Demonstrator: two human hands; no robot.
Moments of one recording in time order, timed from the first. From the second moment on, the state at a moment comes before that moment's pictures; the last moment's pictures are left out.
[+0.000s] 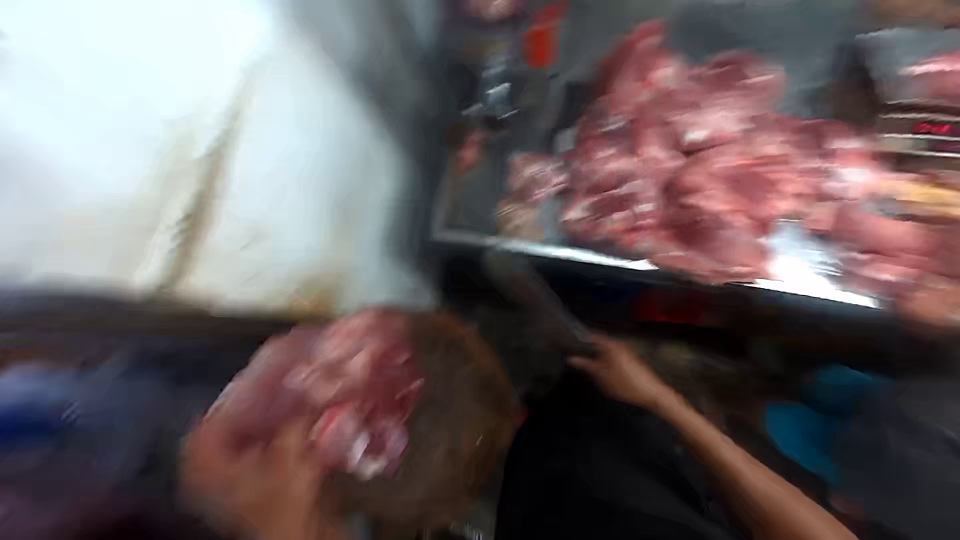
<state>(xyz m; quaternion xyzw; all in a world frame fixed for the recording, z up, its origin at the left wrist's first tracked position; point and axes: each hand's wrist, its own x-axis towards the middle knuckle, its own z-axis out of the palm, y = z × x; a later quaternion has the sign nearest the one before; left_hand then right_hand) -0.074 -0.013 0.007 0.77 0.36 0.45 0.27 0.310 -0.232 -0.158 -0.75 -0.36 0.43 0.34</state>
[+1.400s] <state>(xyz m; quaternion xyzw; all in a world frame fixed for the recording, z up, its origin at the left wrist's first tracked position) -0.133 -0.182 -0.222 0.52 0.78 0.21 0.27 0.063 -0.190 -0.199 -0.62 -0.65 0.44 0.00</state>
